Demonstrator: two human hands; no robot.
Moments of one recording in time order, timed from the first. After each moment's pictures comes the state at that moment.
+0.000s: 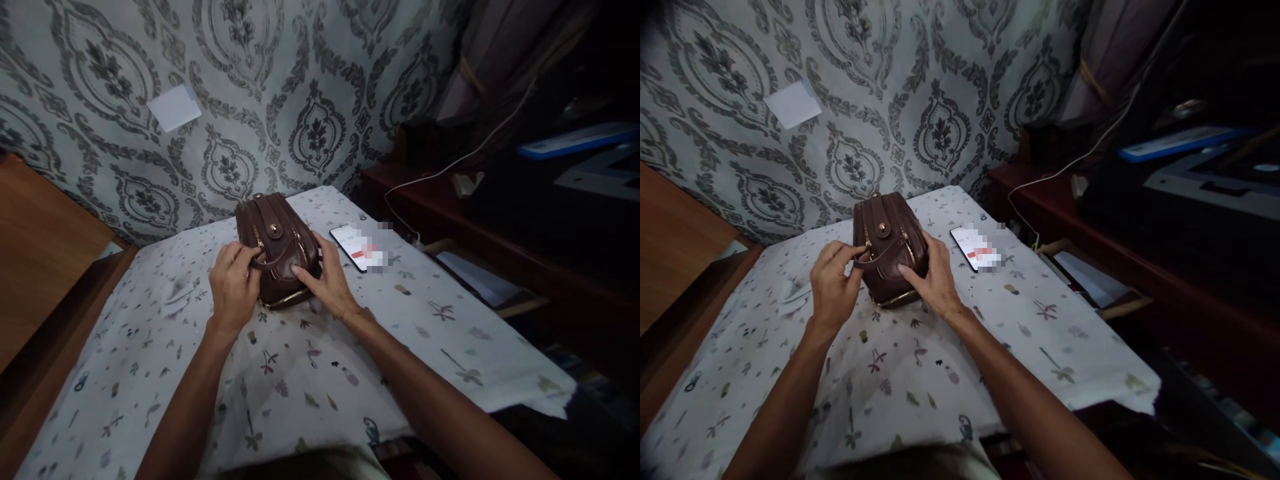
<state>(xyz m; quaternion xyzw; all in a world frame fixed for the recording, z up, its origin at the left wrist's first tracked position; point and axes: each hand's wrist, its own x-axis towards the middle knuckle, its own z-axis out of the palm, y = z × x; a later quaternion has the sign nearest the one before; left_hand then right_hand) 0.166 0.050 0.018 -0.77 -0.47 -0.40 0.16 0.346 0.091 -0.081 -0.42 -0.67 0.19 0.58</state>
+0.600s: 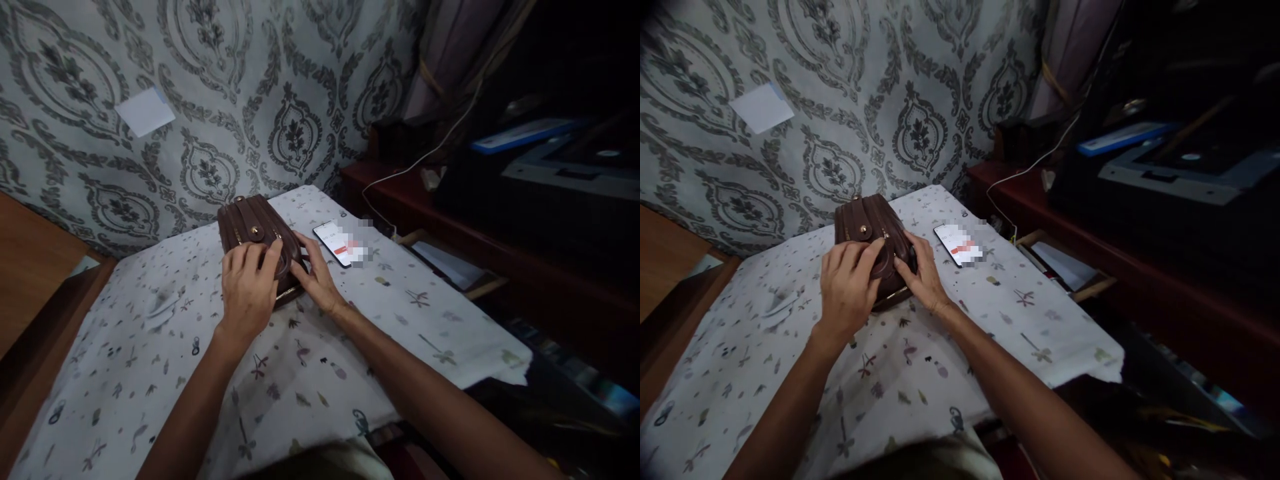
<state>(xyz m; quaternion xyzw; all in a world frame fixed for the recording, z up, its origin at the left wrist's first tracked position) 0.204 0.041 0.020 -0.83 -0.43 -0.26 0.26 0.351 0.088 -0.073 -0.39 -0.63 0.29 0.61</state>
